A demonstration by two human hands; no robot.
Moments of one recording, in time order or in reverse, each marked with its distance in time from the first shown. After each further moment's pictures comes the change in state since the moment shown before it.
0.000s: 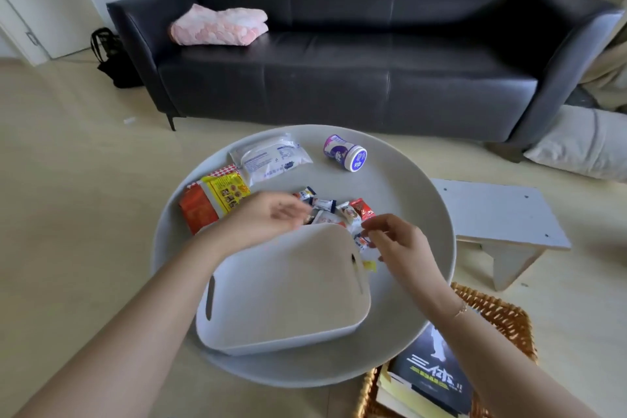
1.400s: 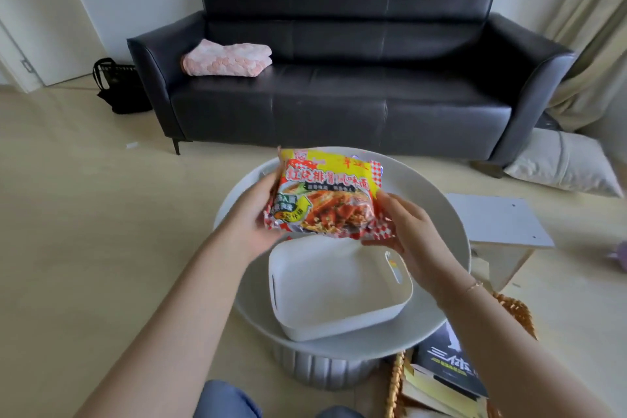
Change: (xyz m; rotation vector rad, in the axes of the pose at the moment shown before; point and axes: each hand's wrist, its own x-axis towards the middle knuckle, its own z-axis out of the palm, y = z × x) left_hand -0.076 0.048 -0.064 -1.113 0.090 -0.195; right_hand -0.047 -0.104 0.037 0.521 -0.049 0.063
